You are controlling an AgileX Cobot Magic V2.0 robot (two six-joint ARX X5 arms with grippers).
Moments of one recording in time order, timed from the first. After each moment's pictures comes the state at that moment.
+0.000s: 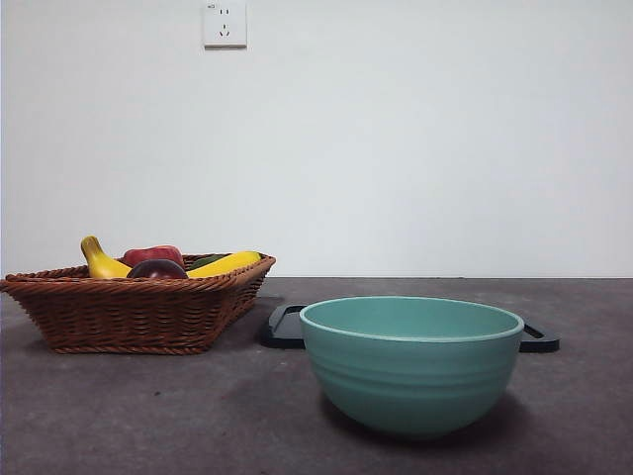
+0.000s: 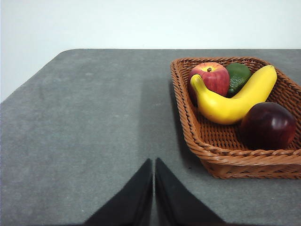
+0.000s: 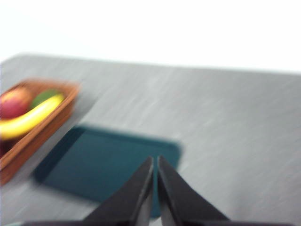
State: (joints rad) left arm 0.01 0.01 0.03 -0.18 0.02 0.01; right arm 0.06 0.49 0.57 -0.28 -0.23 0.06
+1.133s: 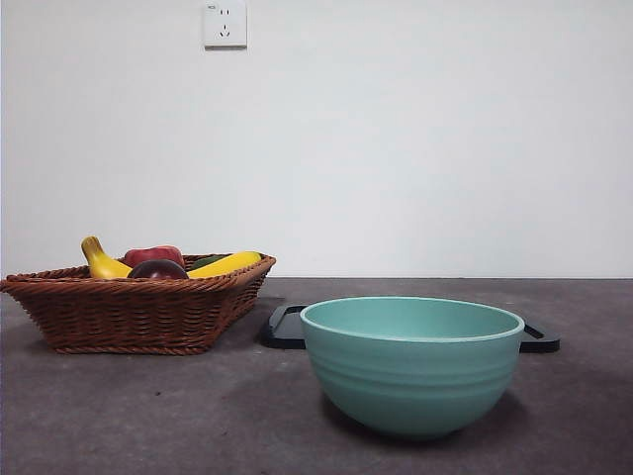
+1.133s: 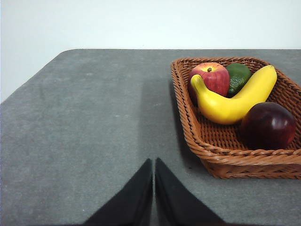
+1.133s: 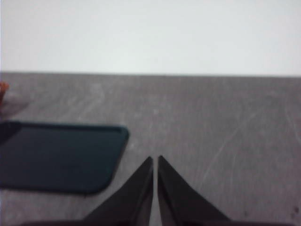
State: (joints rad) left arm 0.01 0.01 0.03 -0.18 0.02 0.01; right arm -0.03 0.01 0.02 -0.08 -0.13 0.05
